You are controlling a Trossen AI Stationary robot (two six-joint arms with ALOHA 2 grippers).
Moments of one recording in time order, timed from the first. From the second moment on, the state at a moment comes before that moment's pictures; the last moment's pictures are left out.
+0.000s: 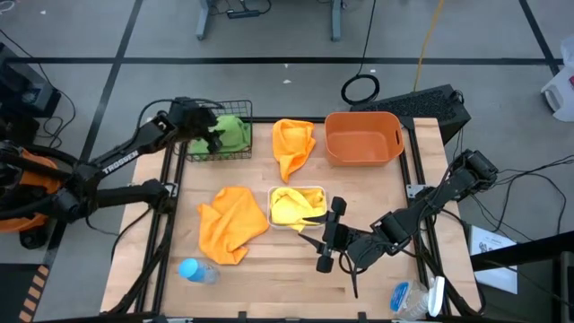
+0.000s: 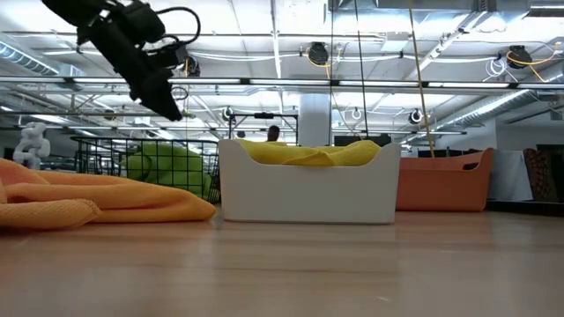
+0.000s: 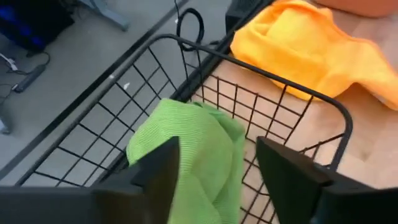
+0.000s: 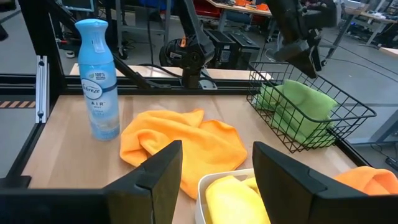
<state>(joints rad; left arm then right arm) 0.86 0.98 0.77 -0.48 0.07 0.25 0.59 1.54 1.16 -0.06 0.84 0.23</state>
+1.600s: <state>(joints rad) 0.51 0.83 0.77 -0.50 0.23 0.03 0.58 1.55 1.16 -0.15 0.84 0.35</state>
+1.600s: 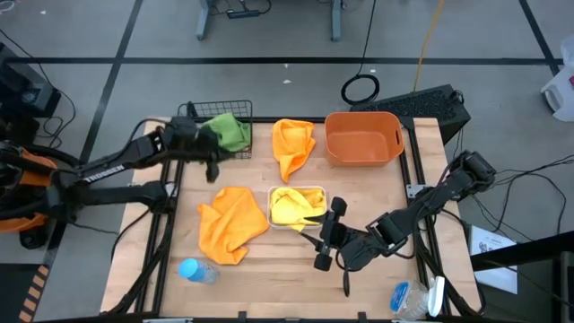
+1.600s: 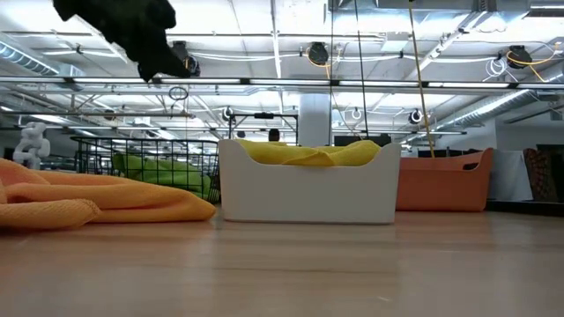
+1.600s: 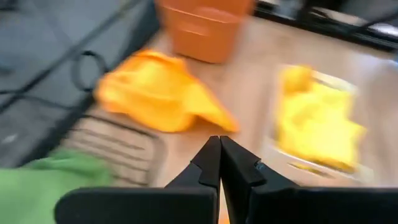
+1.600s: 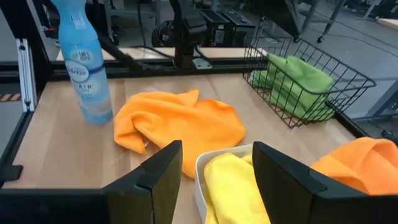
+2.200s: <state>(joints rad) -0.11 0.86 0.77 -0.69 -0.18 -0.33 0.62 1.63 1.16 -0.06 0.84 0.35</state>
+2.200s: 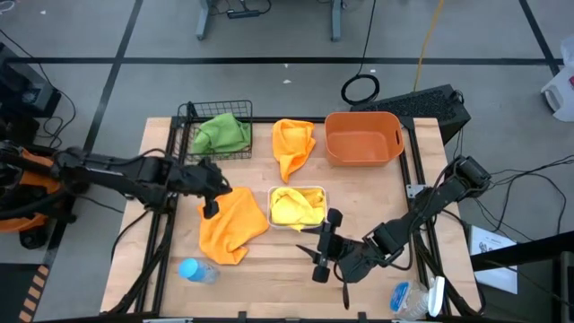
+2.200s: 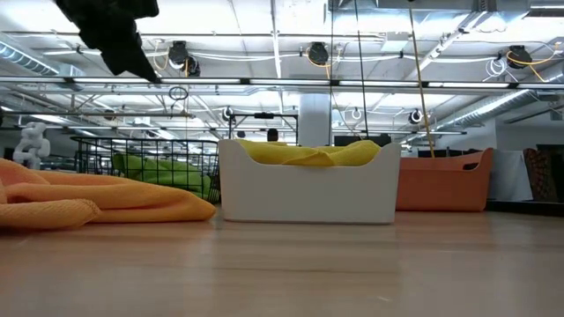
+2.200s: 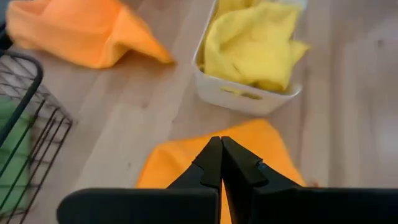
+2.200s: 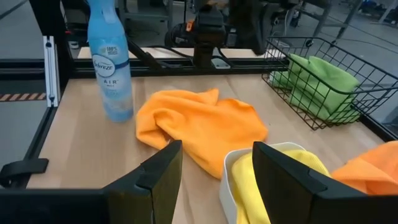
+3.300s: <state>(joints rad) -0.27 1.23 0.77 -0.71 -0.32 -0.51 0.62 1.63 1.16 -0.09 0.83 0.35</state>
